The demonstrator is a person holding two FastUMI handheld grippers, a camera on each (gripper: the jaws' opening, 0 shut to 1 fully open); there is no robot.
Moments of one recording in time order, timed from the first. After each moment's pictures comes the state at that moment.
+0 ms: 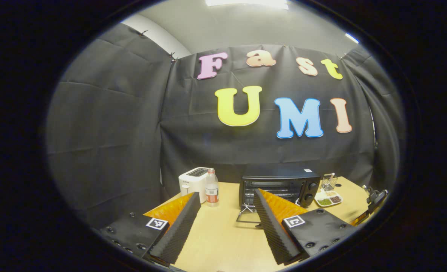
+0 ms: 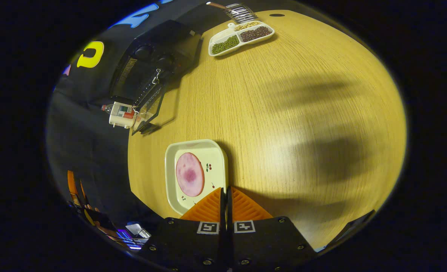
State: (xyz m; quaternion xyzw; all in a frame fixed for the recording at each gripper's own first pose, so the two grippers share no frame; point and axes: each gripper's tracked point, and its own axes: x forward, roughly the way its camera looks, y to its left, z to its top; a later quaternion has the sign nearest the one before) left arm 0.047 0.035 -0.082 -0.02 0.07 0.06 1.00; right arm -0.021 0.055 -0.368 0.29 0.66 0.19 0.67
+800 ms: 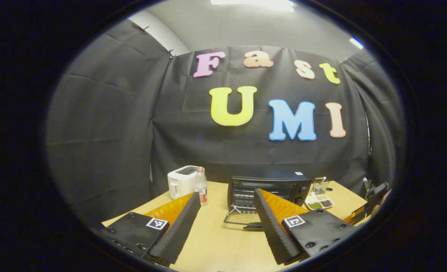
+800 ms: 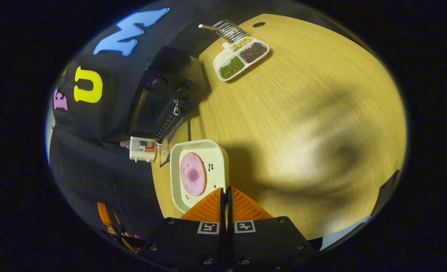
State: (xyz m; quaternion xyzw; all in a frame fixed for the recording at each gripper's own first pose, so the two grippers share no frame) left arm 0.070 0.017 -0.092 -0.05 0.07 0.03 1.00; right arm 0.017 0.099 -0.303 0.40 0.60 0.12 0.68
